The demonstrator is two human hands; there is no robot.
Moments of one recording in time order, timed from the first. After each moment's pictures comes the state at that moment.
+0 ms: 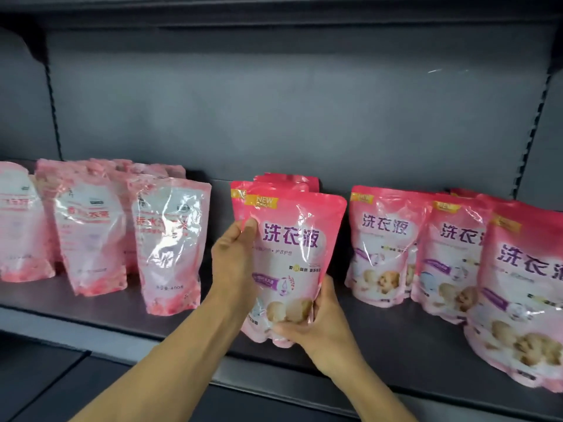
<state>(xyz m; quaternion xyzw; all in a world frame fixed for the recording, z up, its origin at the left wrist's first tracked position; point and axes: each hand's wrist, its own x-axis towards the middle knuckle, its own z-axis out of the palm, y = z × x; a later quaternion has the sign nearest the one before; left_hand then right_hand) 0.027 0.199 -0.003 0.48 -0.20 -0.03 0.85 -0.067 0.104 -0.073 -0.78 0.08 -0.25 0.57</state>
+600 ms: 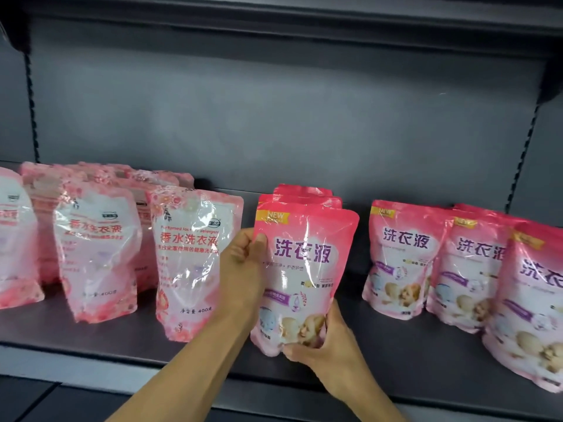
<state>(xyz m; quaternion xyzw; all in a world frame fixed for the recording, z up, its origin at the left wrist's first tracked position) 0.070 0.235 -0.009 0.48 -0.28 0.02 0.83 -0.030 0.138 -0.086 -0.81 0.15 -0.27 0.49</state>
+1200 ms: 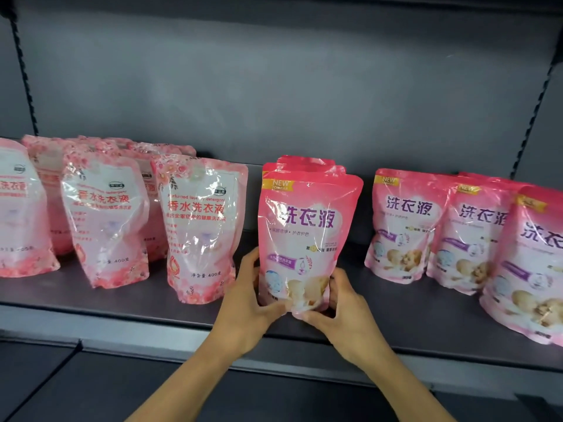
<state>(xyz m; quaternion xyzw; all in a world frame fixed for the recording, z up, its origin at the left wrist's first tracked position) 0.063 0.276 -0.092 0.66 -0.41 -0.06 0.62 -0.049 0.140 -0.089 -0.85 0.14 -0.27 0.42</state>
